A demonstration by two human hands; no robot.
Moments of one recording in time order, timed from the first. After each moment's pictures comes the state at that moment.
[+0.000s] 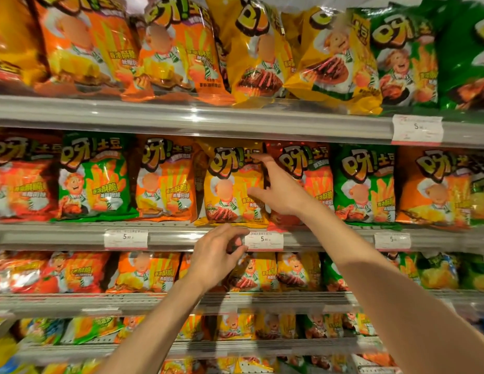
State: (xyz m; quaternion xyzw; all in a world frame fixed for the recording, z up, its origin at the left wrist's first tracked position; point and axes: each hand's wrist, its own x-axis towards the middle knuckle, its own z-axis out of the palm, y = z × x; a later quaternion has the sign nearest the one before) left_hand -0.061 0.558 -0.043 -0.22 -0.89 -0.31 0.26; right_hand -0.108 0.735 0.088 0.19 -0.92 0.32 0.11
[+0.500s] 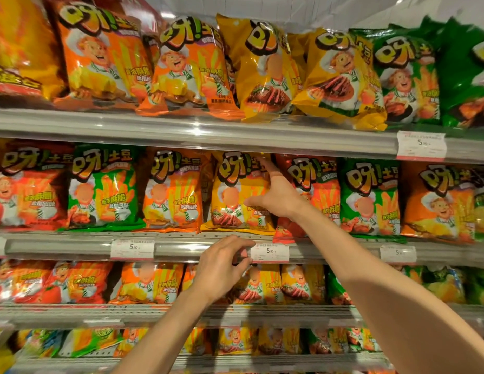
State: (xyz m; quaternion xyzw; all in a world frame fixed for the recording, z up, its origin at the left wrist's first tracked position) left_hand -0.063 0.556 -0.046 -0.23 -0.89 -0.31 0.24; right_hand -0.138 0.721 0.085 0.16 -0.89 0.41 0.11
